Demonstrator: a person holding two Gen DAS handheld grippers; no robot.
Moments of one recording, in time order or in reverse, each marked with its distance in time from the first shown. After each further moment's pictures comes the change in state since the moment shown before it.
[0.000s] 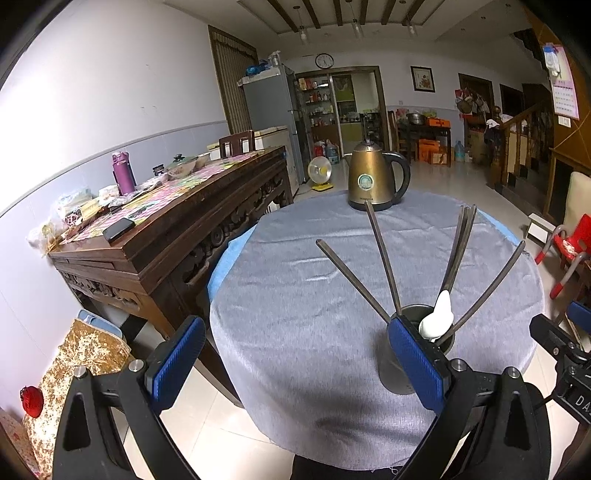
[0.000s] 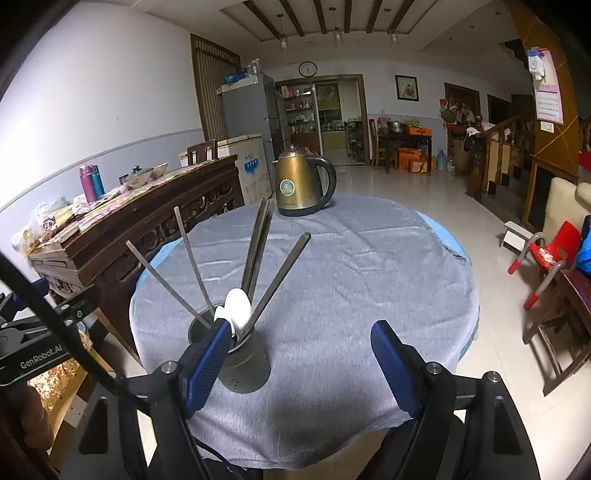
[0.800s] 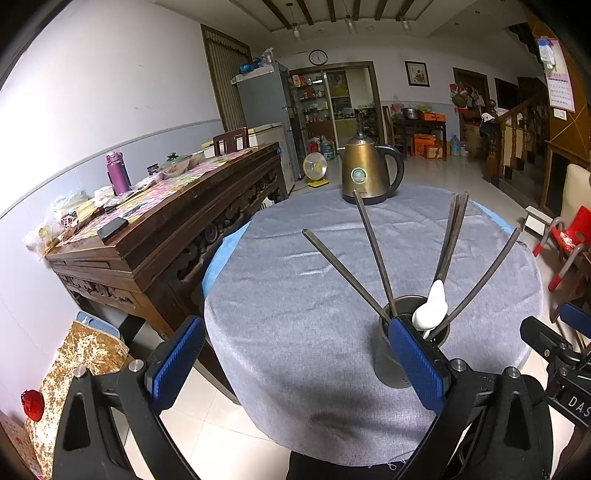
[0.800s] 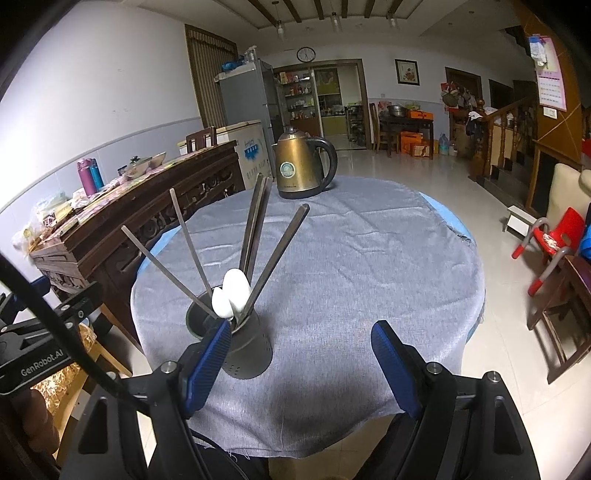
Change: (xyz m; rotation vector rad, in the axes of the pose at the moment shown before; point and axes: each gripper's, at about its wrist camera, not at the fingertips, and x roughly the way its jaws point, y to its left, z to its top) left arm 0.001 -0.008 -0.006 0.021 0.011 -0.011; right arm 0.011 -0.002 -0.011 0.020 0.055 0.011
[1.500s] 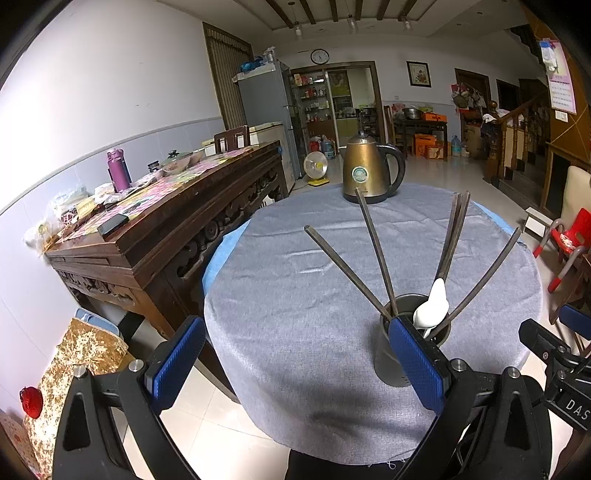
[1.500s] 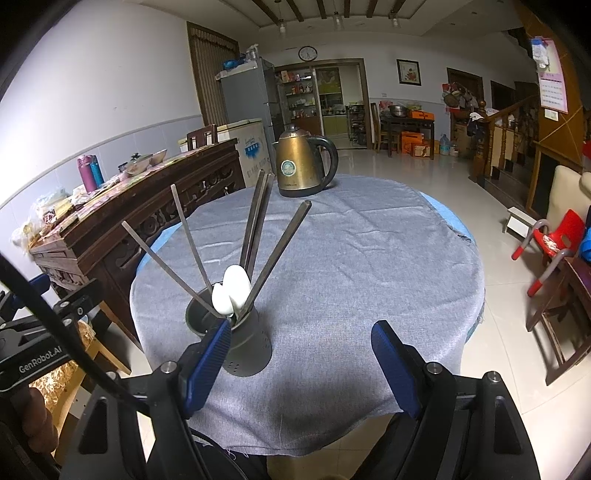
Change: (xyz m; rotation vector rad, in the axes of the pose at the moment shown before) left arm 0.002 0.001 0.000 -0.008 0.008 -0.002; right arm -0.001 0.000 -0.003 -0.007 0.004 -0.001
